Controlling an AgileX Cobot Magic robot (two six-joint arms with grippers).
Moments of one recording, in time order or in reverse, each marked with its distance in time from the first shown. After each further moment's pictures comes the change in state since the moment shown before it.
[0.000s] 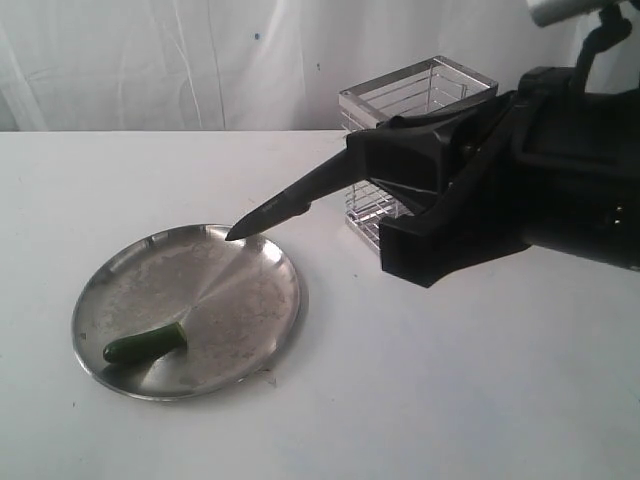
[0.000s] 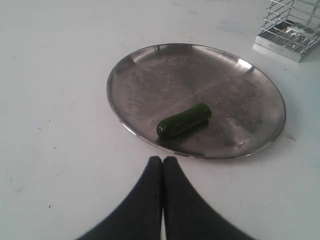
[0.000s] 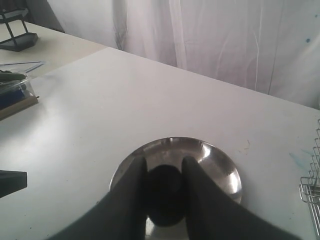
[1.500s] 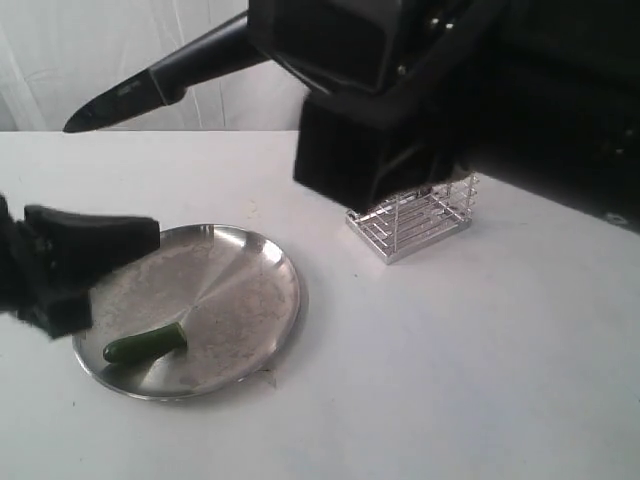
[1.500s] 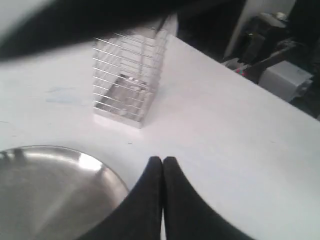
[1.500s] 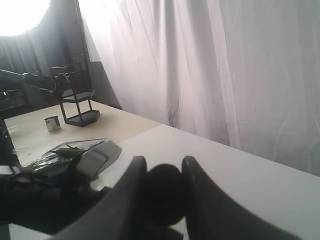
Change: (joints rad) left arm -0.080 0.919 -0.474 -1.596 0.136 1.664; right arm 0.194 0.034 -0.053 0.040 -0.296 0.000
